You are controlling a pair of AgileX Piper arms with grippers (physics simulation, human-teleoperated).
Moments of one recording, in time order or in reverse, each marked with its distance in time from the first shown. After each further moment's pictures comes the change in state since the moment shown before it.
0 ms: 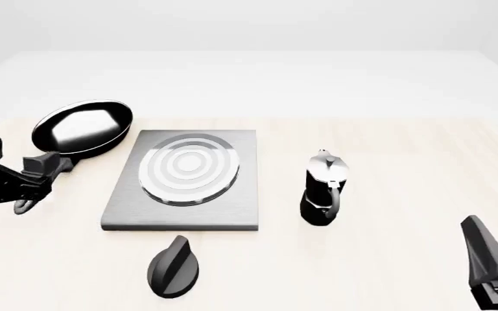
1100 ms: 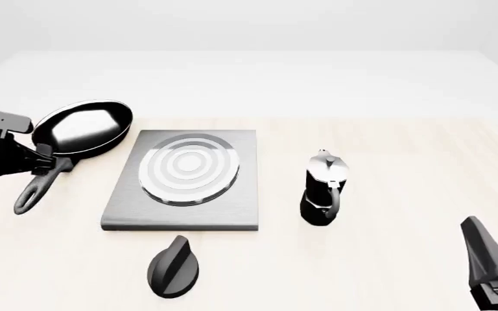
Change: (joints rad) left arm 0.259 0.711 -0.238 -0.282 0.198; right arm -0.005 0.001 -0.004 0.015 -0.024
